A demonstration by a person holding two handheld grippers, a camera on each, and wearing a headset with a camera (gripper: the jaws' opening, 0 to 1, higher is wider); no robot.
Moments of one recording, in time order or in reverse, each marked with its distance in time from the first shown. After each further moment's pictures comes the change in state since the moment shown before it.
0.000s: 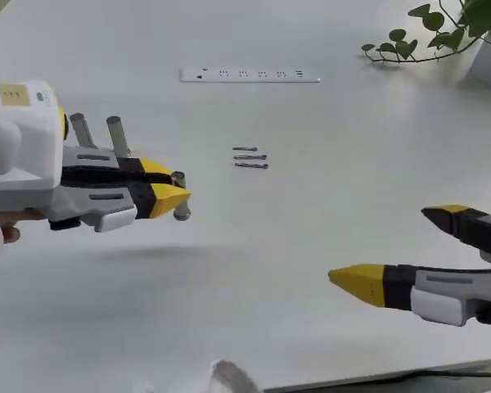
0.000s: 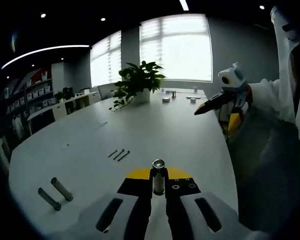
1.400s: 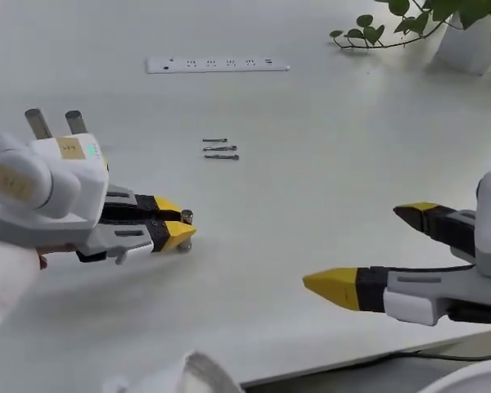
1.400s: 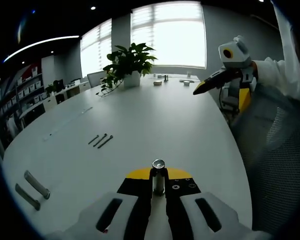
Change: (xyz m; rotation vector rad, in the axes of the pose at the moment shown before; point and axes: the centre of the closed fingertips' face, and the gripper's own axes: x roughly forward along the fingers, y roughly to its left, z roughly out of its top) left arm 0.046 -0.008 -0.045 0.017 0.110 -0.052; right arm 0.001 -0.002 -0.015 0.017 0.030 0.002
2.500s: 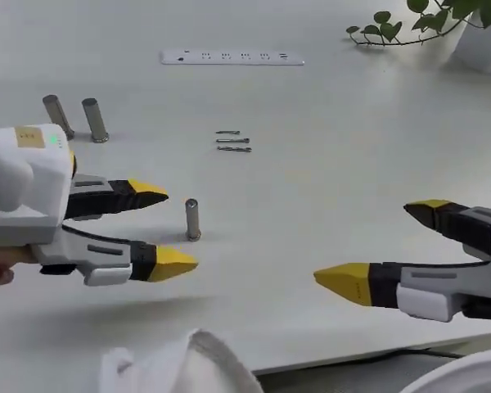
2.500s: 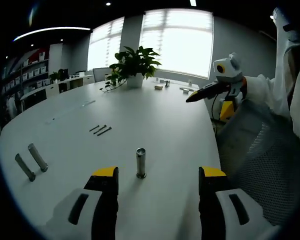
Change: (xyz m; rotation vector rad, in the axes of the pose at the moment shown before) left arm -0.049 -0.026 -0.006 -0.152 -0.029 -0.021; right arm -0.003 0.003 -0.001 -0.017 0.020 0.015
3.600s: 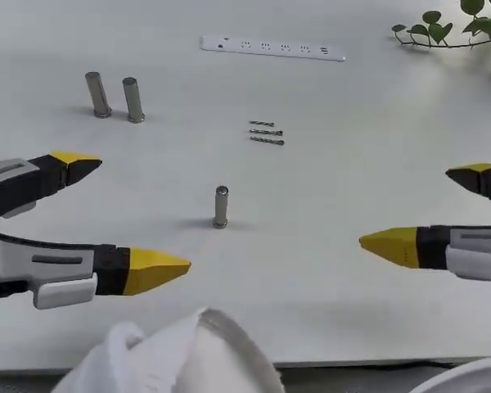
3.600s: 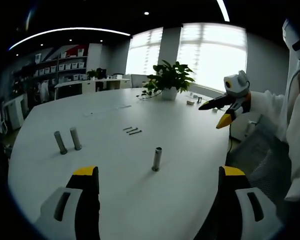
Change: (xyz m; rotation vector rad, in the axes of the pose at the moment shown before) left arm -0.059 0.001 0.009 -0.158 -0.110 0.289; right arm 0.010 -0.031 0.037 -0.168 0.051 0.025
